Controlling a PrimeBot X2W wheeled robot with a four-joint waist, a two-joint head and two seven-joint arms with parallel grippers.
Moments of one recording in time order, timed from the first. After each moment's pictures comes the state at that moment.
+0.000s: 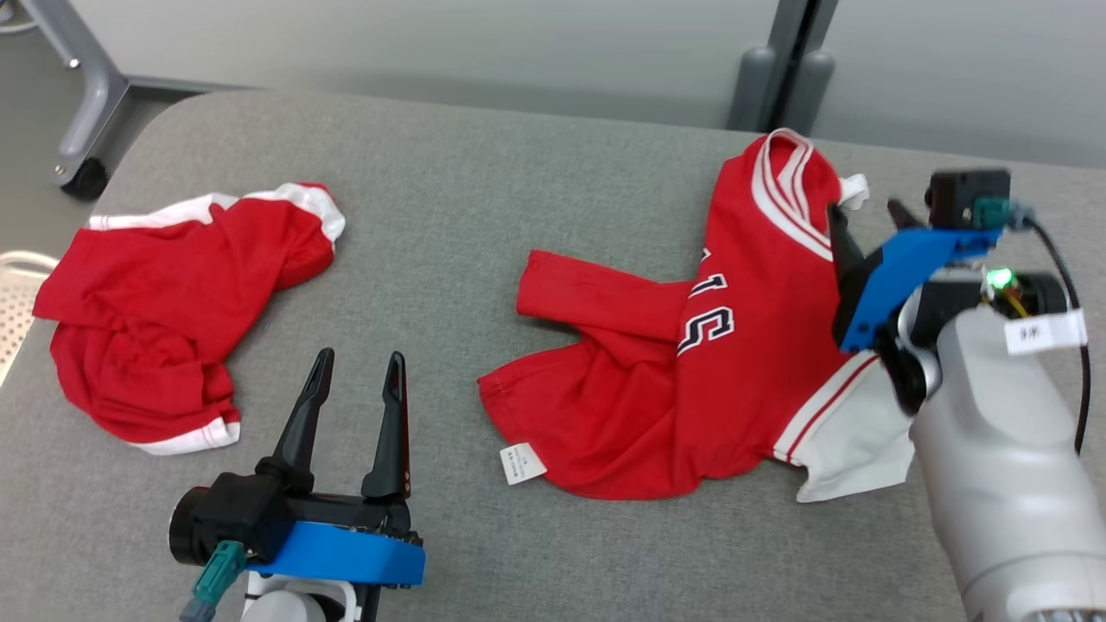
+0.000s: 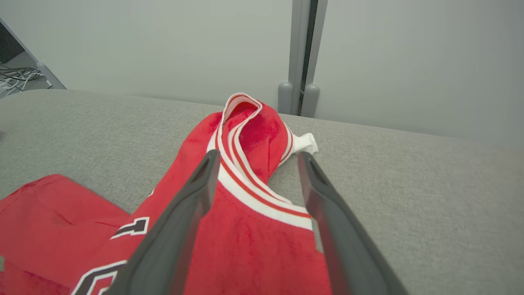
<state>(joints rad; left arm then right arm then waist) -0.08 0.06 -0.17 0.12 -0.24 -0.12 -0.26 -0.87 -0.07 -0.17 1.00 -0.06 0.13 0.01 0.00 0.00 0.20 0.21</state>
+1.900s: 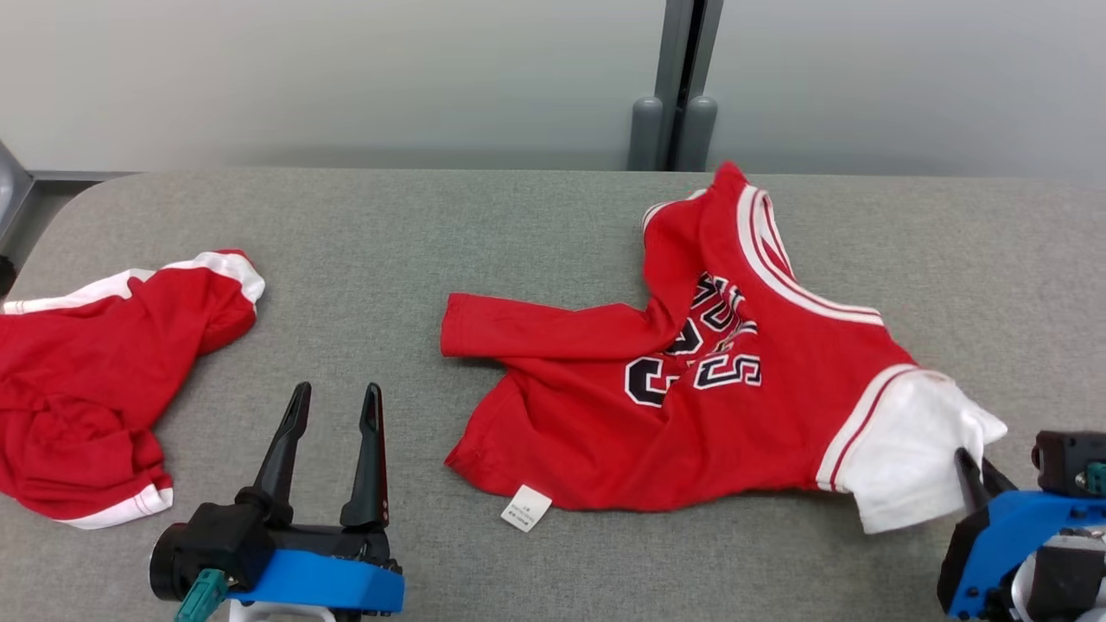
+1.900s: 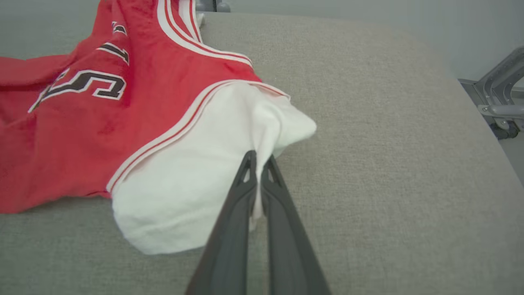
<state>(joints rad) -0.02 0.07 -0.13 0.12 -0.24 -0.12 -0.26 -0.04 -0.05 -0.24 0.01 0.02 0.13 0.42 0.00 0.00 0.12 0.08</state>
